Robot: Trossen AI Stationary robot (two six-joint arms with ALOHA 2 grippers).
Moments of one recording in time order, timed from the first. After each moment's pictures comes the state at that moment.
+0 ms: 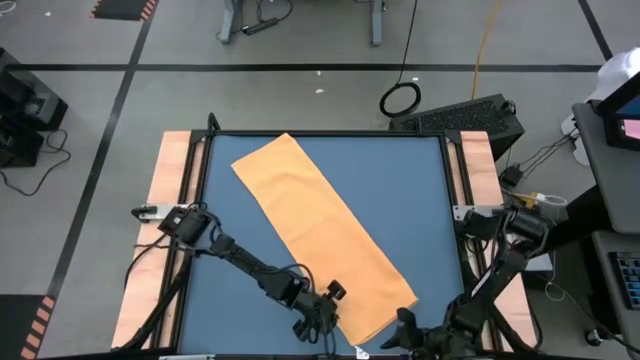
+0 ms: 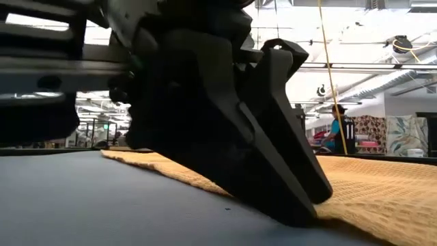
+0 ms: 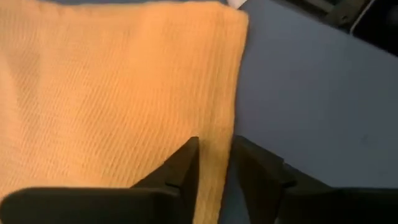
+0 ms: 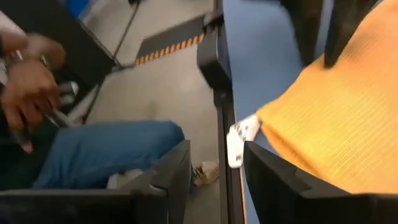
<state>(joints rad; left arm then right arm) -0.49 2.20 1.43 -0.05 0.00 0.36 1.08 1.85 0.97 0.21 0.65 1.01</state>
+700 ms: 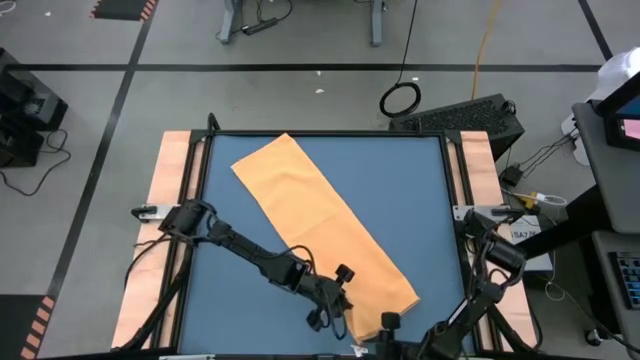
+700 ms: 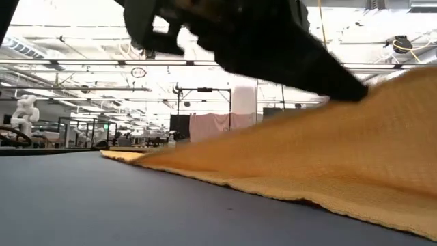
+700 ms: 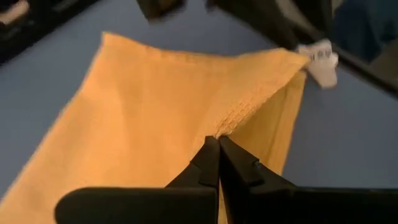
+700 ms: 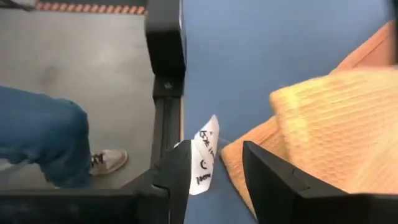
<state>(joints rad) -0.43 2.13 1.43 0.05 -0.01 0.32 1.03 2.14 1.34 -0.22 0.78 0.87</state>
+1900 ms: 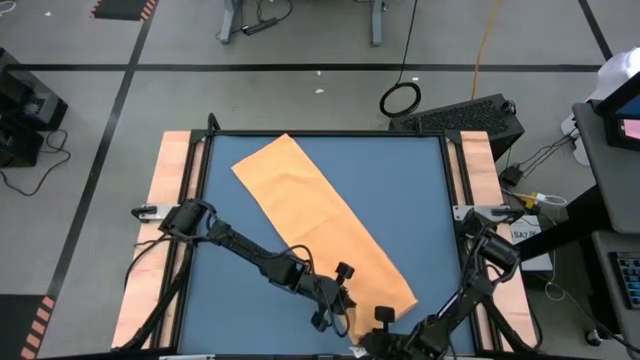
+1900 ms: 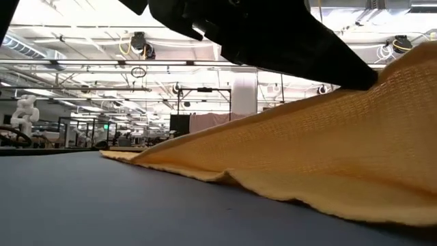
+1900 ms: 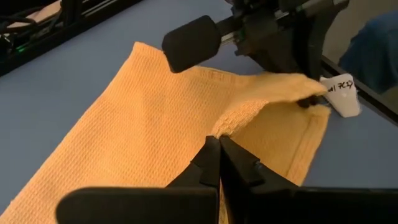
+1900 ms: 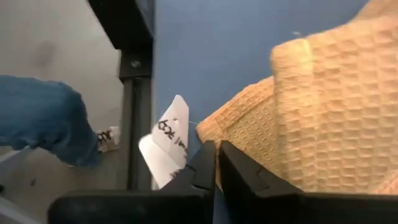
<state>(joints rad) -0.43 2.13 1.43 0.09 -0.06 0.24 0.95 2.14 1.34 -0.27 0.62 0.94</state>
